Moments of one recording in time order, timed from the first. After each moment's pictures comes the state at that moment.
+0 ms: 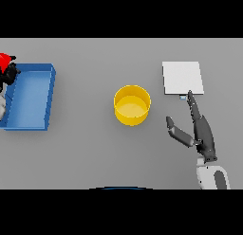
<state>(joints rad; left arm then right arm) -0.61 0.82 -0.54 -1.16 0.04 0.49 0.60 0.10 -0.09 0.10 -1.67 0.23 -0.04 -0.13</state>
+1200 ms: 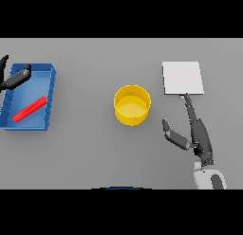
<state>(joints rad) -0.56 0.93 -0.62 -1.24 0.27 0.30 0.52 0.14 -0.09 0.15 -1.72 0.32 -0.06 -0.09</state>
